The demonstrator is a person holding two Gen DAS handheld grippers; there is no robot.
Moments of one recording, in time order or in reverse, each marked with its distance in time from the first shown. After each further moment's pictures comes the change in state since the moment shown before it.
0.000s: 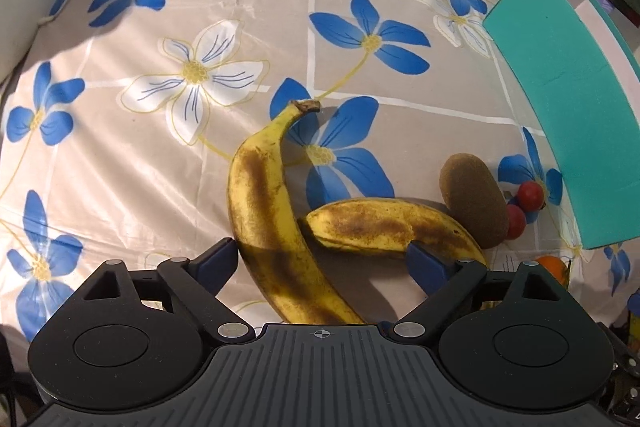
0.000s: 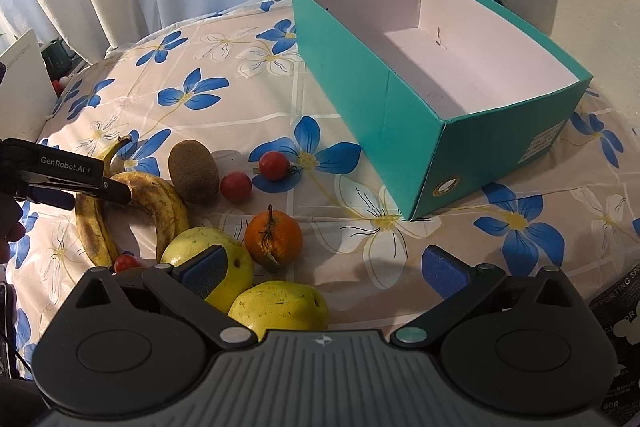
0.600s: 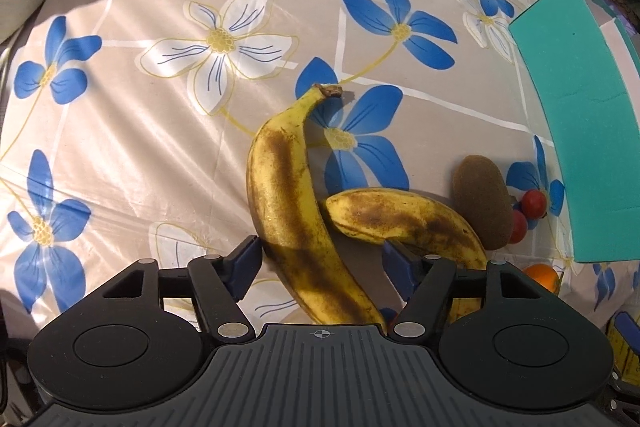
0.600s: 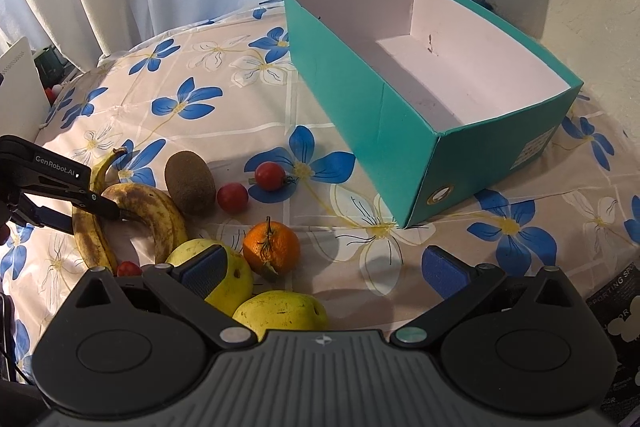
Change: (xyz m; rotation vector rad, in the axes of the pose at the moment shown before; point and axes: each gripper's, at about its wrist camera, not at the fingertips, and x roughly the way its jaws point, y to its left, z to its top) left arm -0.001 0.015 0.006 -0.096 0.084 -0.007; right arm -0.003 0.005 0.005 0.007 -0.014 -0.023
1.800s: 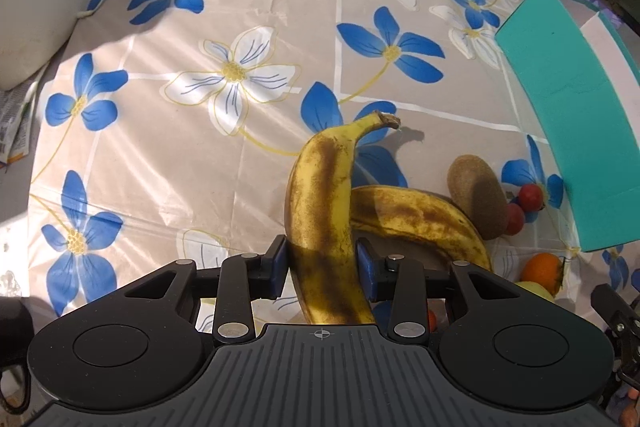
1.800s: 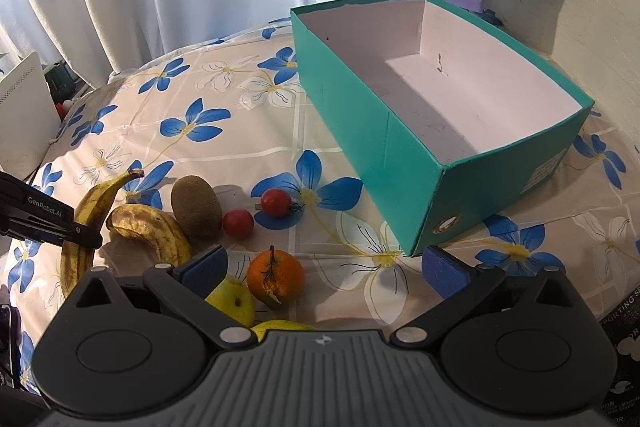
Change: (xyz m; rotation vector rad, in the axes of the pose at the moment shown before) left arm -0.029 -0.011 -0.022 0.065 -0.117 0.049; right arm 0.002 -0.003 0.011 -0.018 -0.058 0.053
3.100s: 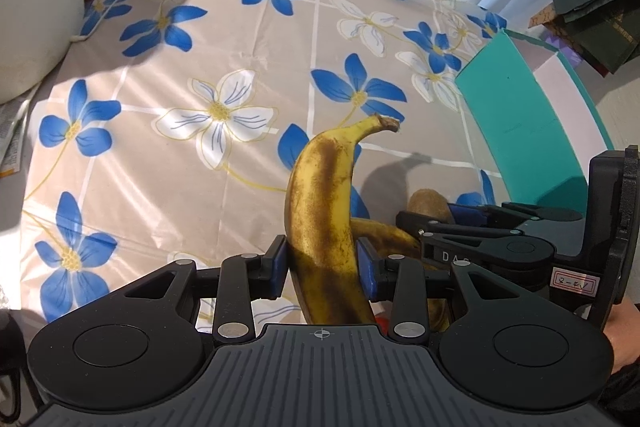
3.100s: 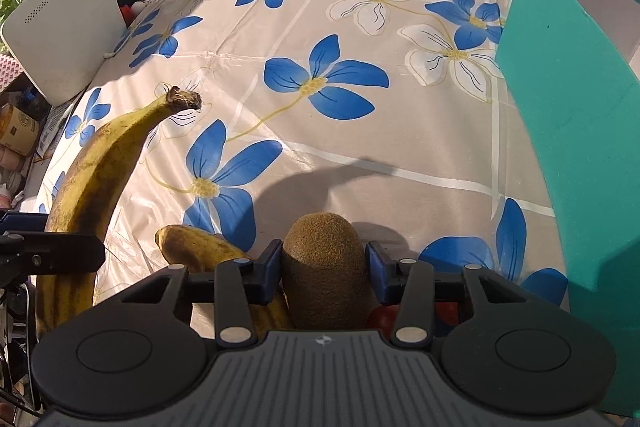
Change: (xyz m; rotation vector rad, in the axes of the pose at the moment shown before) left arm -0.031 0.006 0.001 -0.015 -0.095 -0.110; right arm 0.130 0.095 0.058 -0.241 0.258 0.235
